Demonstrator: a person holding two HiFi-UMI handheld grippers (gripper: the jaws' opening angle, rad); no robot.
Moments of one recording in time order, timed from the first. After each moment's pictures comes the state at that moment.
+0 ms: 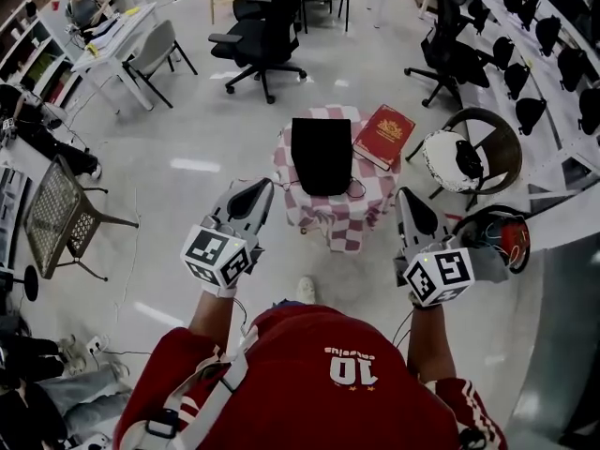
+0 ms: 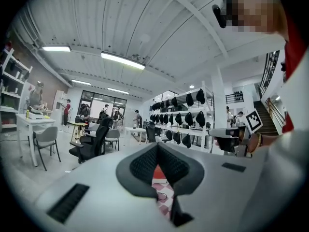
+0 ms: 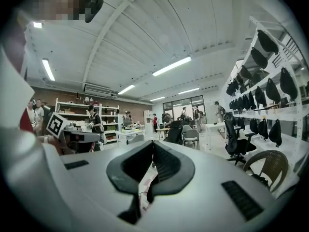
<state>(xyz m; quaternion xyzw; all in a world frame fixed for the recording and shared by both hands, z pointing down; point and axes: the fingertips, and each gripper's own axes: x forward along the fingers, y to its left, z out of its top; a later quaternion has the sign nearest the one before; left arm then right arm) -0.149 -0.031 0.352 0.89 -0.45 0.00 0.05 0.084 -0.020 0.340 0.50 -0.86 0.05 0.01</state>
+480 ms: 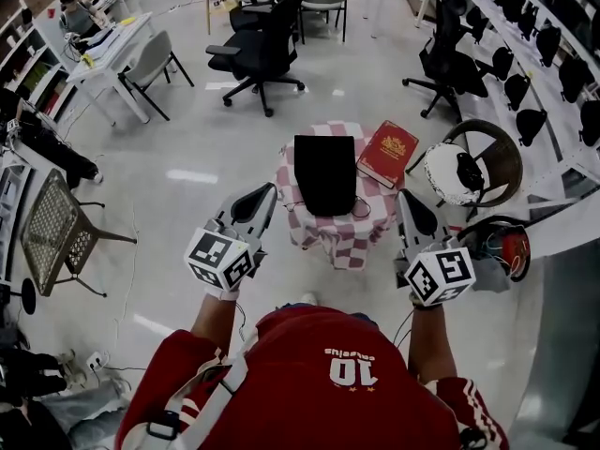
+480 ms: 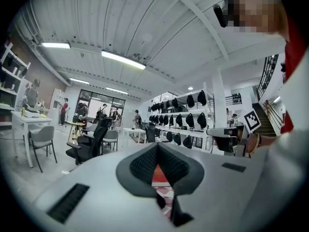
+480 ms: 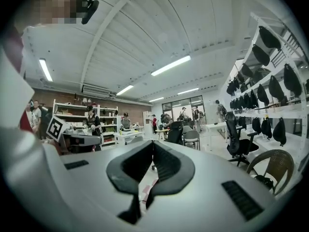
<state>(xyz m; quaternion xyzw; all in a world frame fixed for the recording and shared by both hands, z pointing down) -0.171 -0.089 0.353 0.90 -0.43 -0.01 0.05 0.058 -0.076 0.336 0.51 -0.86 0.05 0.00</state>
